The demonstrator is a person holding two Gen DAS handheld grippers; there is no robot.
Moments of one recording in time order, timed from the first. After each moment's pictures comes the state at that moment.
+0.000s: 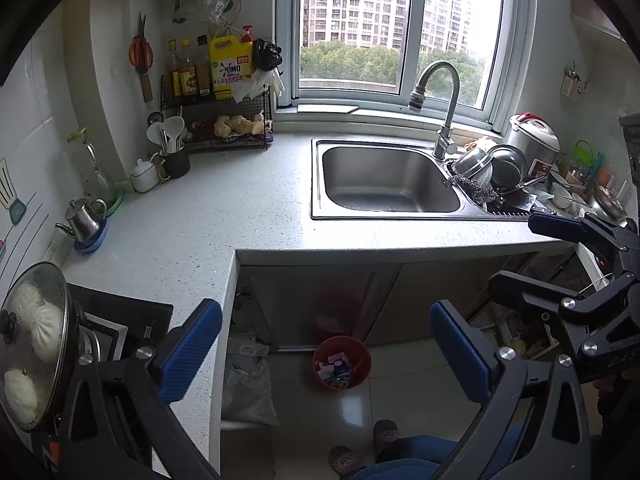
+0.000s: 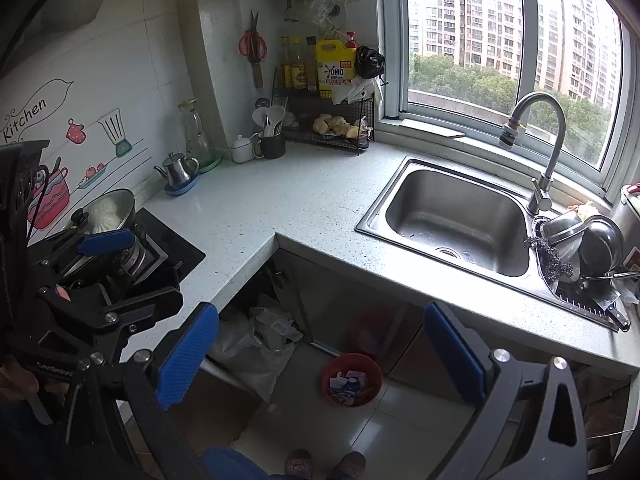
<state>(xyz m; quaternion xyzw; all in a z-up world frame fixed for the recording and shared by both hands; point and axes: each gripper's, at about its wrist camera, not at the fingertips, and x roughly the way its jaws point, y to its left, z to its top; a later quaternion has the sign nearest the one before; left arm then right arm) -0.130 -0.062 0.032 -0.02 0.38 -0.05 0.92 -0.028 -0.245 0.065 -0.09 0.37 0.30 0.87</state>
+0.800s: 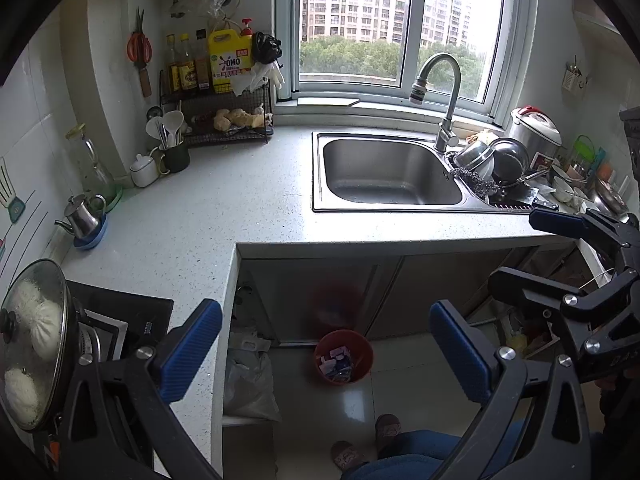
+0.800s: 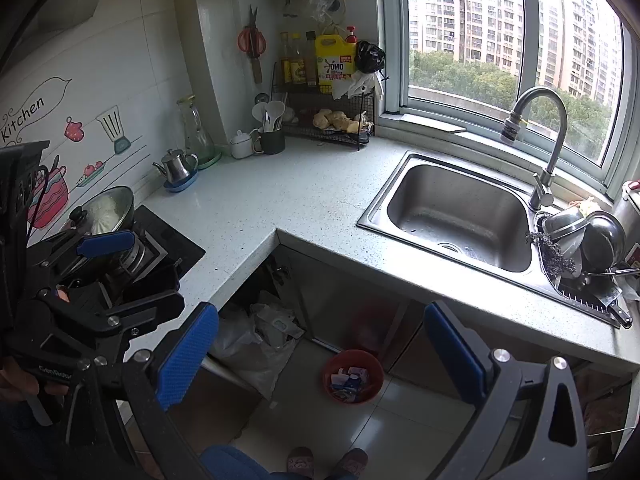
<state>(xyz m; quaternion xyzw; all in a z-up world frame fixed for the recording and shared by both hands) -0.127 -0.060 0.028 -0.01 0.40 -0.05 0.92 -0.032 -0.240 0.062 -0.09 0.38 0.29 0.87</state>
